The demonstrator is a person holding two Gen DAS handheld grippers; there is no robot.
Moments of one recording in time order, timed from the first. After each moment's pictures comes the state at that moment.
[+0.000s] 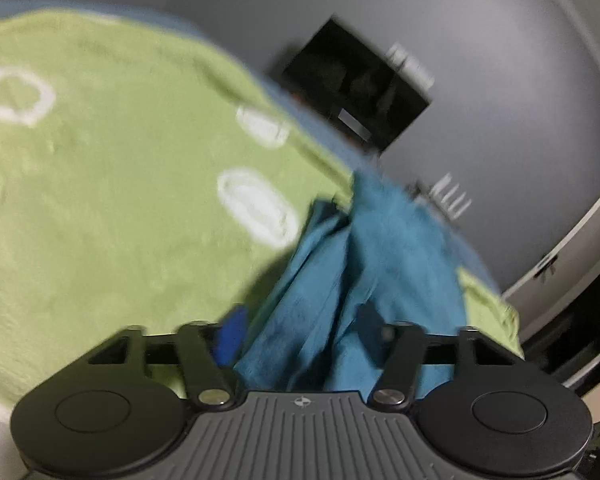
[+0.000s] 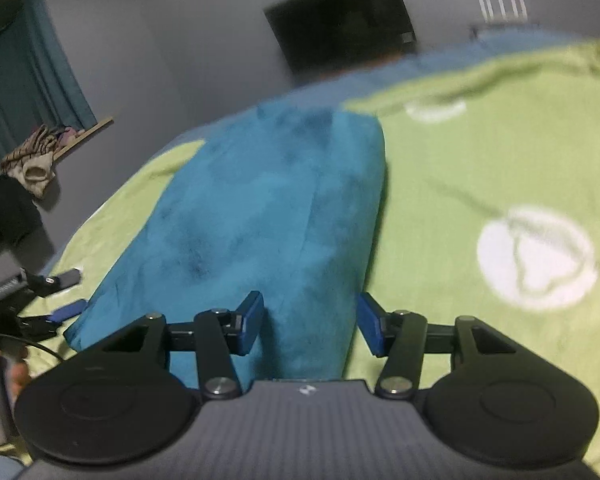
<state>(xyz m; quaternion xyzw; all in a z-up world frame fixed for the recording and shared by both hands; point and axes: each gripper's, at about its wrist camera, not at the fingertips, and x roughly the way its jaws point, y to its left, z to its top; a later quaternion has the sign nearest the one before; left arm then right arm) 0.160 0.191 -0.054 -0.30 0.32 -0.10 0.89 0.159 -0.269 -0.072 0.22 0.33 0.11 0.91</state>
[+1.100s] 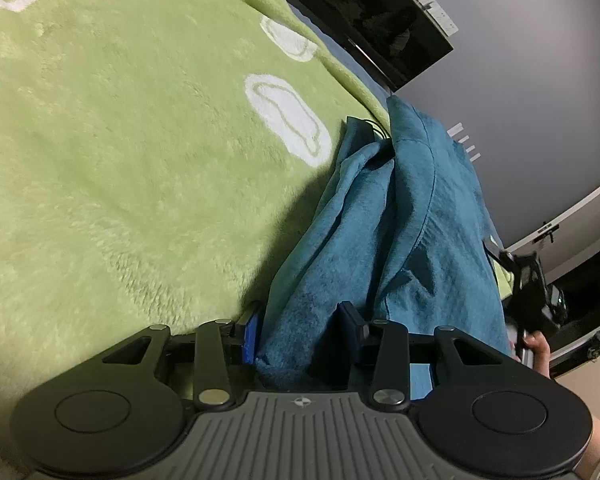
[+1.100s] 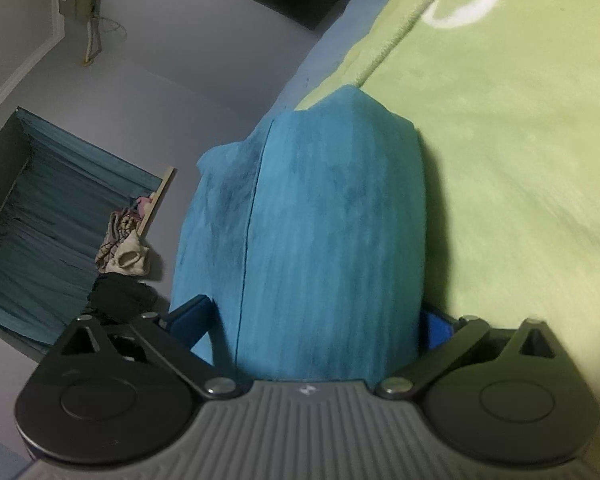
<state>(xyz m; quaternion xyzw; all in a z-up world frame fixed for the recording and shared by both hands) 0.190 0.194 -0.104 -0.33 0.40 -0.13 0.85 0.385 -0.315 -0.143 0.44 0.35 0.24 0.79</state>
